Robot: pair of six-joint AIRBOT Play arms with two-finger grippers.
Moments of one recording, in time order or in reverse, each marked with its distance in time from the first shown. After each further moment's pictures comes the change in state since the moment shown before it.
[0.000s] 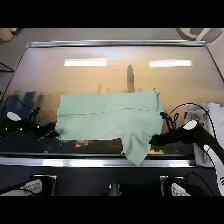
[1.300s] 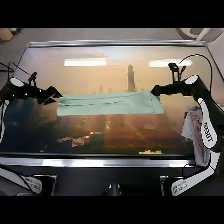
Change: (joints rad) left arm -0.087 -0.451 0.758 -0.065 0.082 -0.097; right arm 0.005 -0.571 0.964 0.014 -0.169 -0.015
